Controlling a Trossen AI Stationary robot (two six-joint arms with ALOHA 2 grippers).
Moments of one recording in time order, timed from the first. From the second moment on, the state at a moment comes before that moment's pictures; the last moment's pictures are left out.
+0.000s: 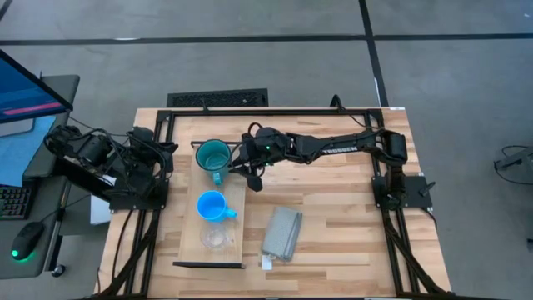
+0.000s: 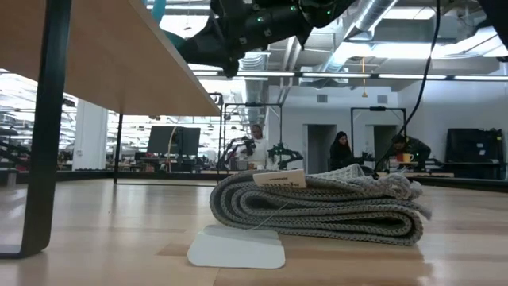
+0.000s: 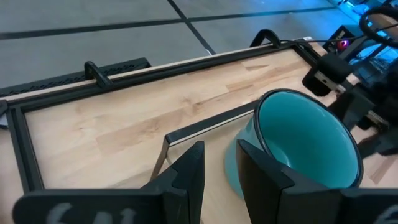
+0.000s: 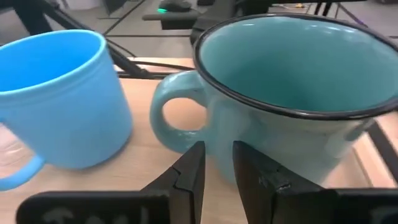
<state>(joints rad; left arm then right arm) -0.45 0.70 1.05 -1.43 -0.93 -1.38 -0.10 1.95 1.50 0.05 -0.28 -0.11</state>
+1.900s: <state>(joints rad) -0.45 0.70 1.05 -1.43 -0.87 -1.30 -0.06 1.95 1.85 -0.63 0.03 -0.56</state>
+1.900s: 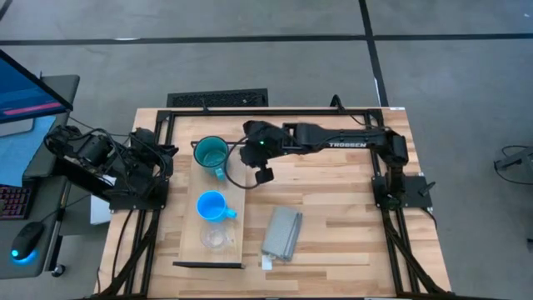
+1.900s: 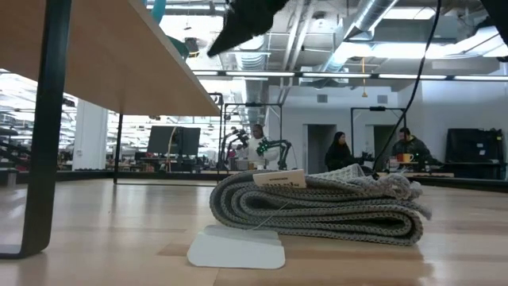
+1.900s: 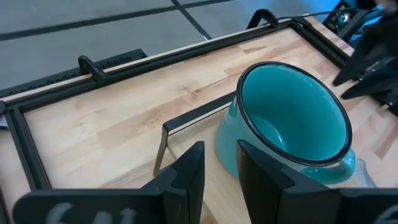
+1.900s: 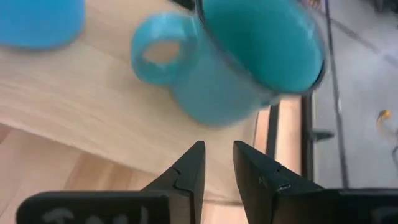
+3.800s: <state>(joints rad) -0.45 0.70 1.05 -1.42 -0.81 -1.30 0.00 2.06 1.91 -0.44 0.16 -1.17</state>
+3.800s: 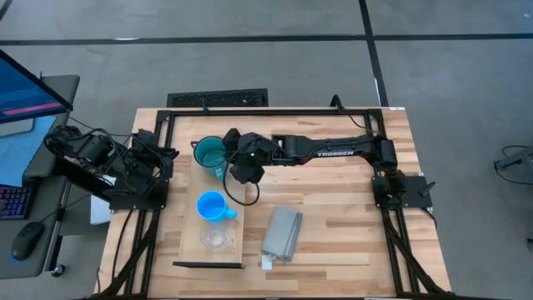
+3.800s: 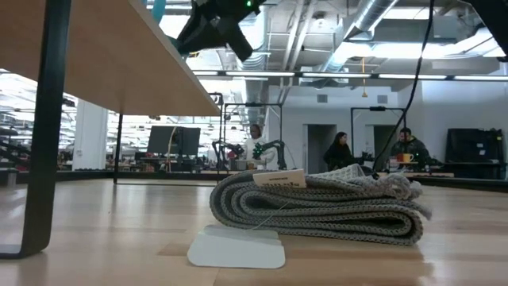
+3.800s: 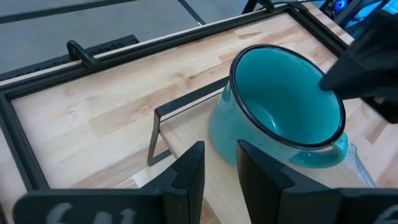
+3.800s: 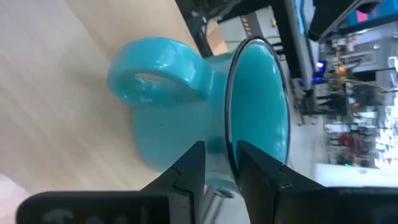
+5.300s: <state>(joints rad) -0.45 0.70 1.05 -1.42 -0.79 -1.27 0.00 2.06 2.00 -0.55 0.23 -1.24</state>
